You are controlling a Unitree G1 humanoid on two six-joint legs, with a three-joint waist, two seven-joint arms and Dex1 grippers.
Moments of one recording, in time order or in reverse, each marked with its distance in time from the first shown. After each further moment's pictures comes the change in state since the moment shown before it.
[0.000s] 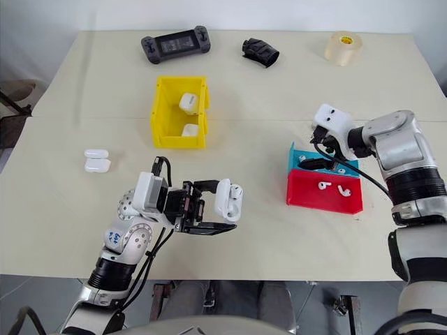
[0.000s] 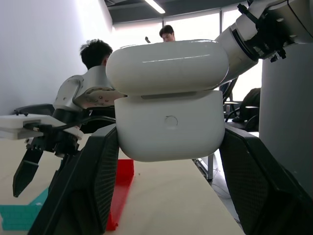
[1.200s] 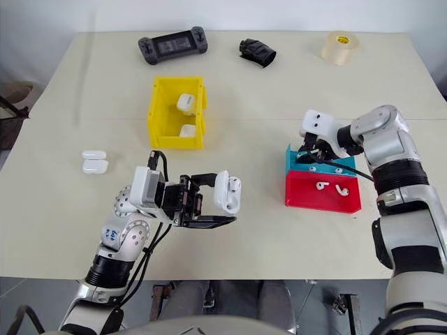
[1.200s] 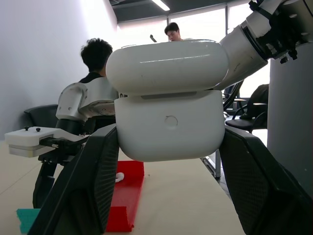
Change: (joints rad) left arm -0.020 0.016 0.015 -0.004 0.000 0.004 0.033; right arm -0.077 0.084 -0.003 0.189 -0.138 -0.251 0.089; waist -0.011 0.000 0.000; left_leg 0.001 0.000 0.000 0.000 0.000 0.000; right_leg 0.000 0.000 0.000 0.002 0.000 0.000
